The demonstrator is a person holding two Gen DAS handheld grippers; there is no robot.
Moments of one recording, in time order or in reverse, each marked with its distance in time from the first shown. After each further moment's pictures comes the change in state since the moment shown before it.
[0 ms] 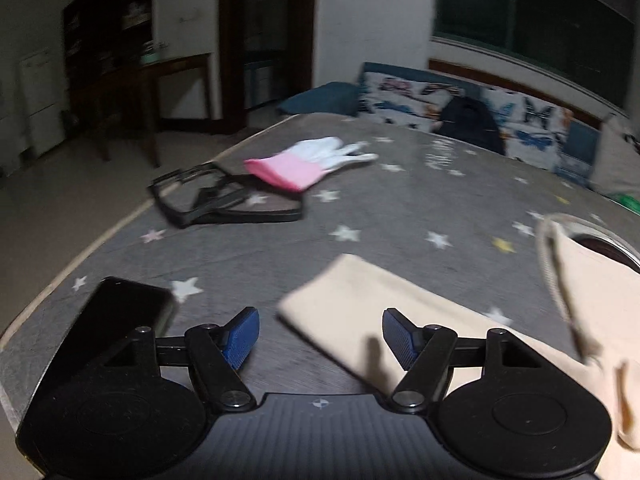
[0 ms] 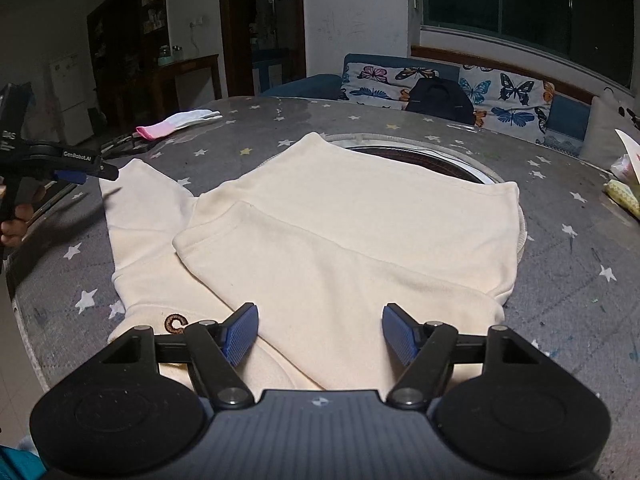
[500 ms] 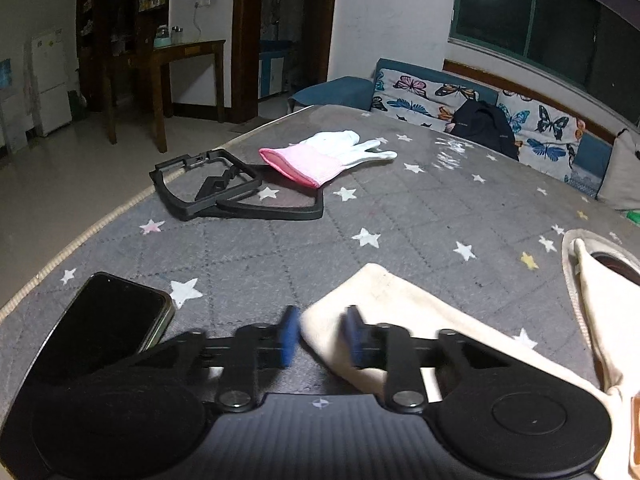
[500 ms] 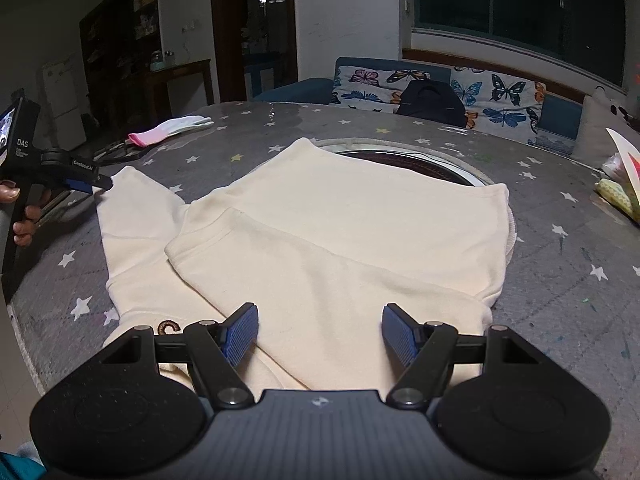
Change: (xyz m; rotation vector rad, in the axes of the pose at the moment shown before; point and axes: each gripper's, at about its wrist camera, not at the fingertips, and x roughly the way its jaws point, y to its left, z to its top) left arm 0.024 0.010 0.006 -0.061 0.024 -0.013; right arm -0.004 -0.003 0.002 0.020 -0.014 -0.022
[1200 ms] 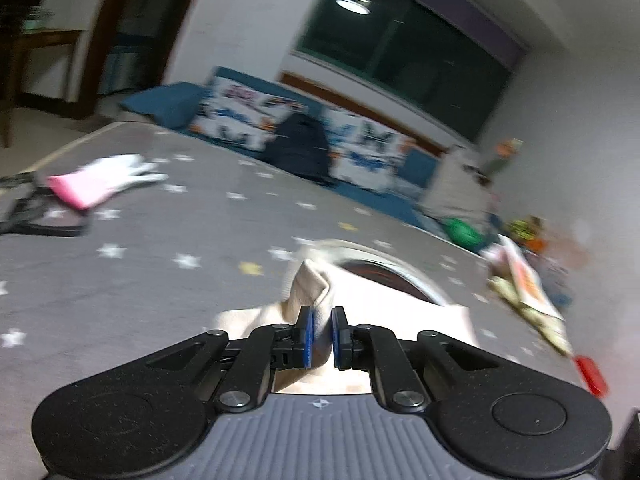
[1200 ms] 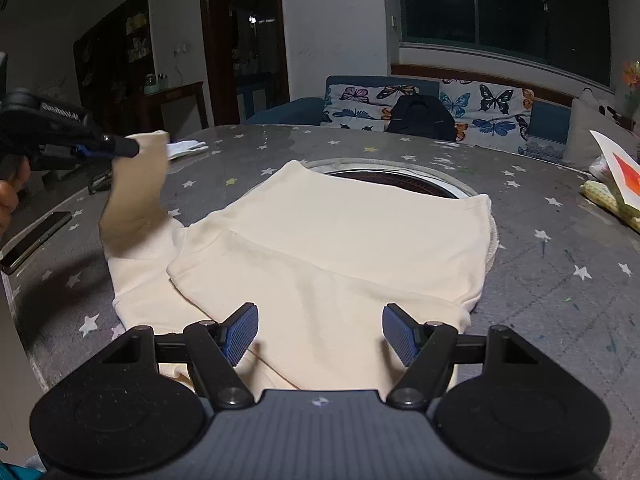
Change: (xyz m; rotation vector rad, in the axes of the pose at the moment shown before) left arm -0.100 -0.097 0.006 0.033 -0.005 -0.575; right arm -0.020 -0.007 -0.002 0.042 -0.064 -0.008
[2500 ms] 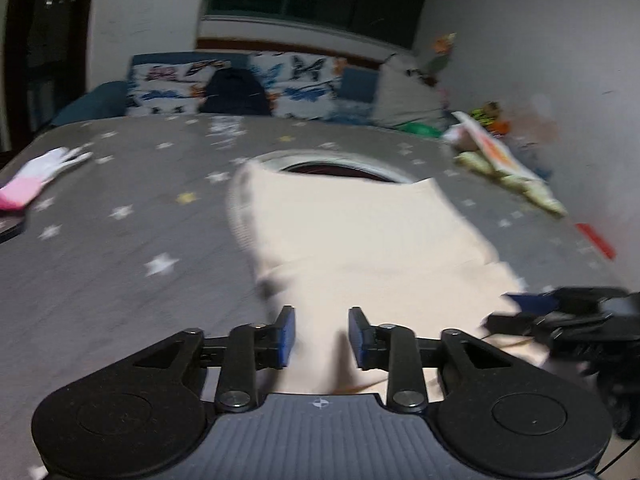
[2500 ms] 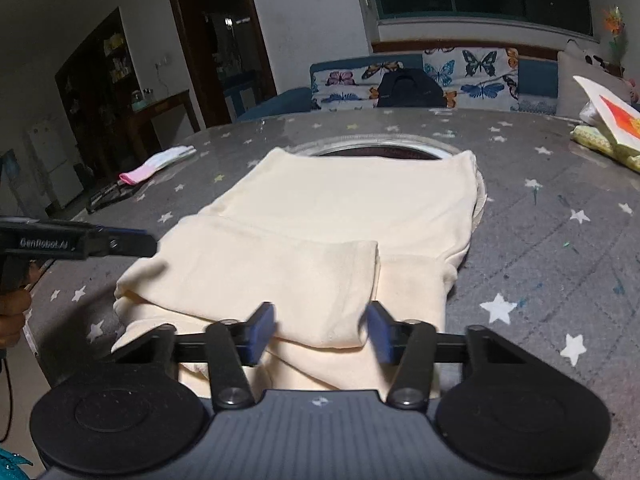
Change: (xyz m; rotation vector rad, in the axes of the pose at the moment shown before) left arm 0.015 -0.020 -0.070 0.309 0.172 -0.012; right arm 0.006 -0.022 -0.012 0.132 0.046 0.028
